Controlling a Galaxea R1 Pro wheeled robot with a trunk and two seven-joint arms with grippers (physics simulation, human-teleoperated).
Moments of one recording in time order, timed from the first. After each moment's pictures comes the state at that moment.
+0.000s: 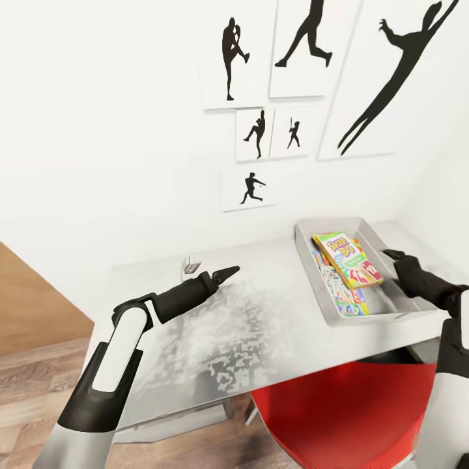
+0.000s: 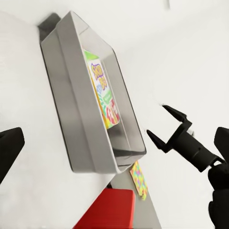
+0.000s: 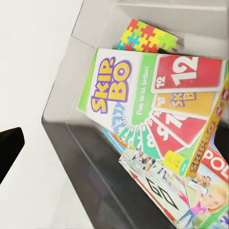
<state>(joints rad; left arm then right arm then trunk) -0.56 -0.05 -0.17 -1.59 1.07 0.82 -0.04 -0.75 -0.18 -0.58 -1.38 -1.09 0.80 -0.42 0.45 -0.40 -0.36</state>
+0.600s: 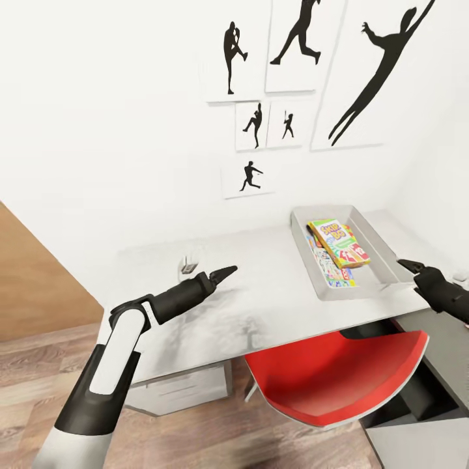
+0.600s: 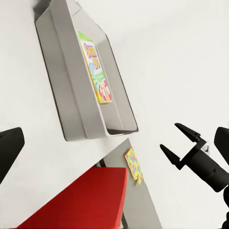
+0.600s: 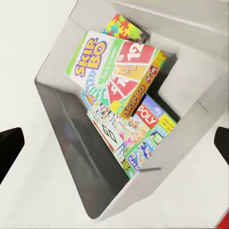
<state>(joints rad) -0.55 -0.04 -0.16 -1.61 1.06 0.81 -0.06 -0.58 -0.26 -0.58 -1.59 -1.15 0.92 -0.39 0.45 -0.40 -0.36</state>
